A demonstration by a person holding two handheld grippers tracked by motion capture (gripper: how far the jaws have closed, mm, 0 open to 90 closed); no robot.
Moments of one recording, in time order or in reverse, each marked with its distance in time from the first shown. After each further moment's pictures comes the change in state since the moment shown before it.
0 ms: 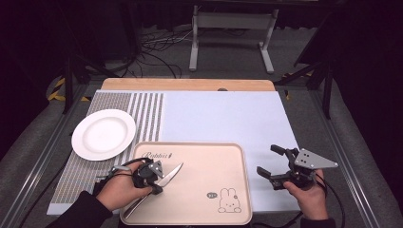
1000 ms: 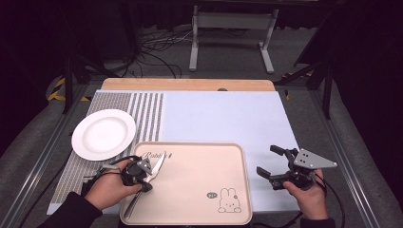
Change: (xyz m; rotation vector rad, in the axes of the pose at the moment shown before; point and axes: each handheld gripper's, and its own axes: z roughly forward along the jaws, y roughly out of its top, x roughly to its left) left arm 0.011 -0.025 -0.012 0.011 0.038 -0.064; right arm 0.000 -0.001 0.001 0.010 0.000 0.004
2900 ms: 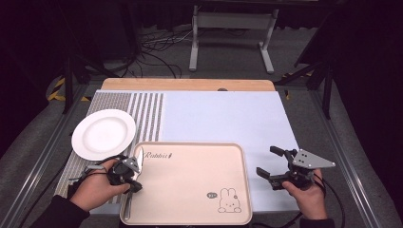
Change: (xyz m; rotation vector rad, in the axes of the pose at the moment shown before) left arm 0.008 -0.026 -0.016 -0.043 -0.003 -0.076; right arm -0.002 -0.005 0.002 0.020 -0.008 0.008
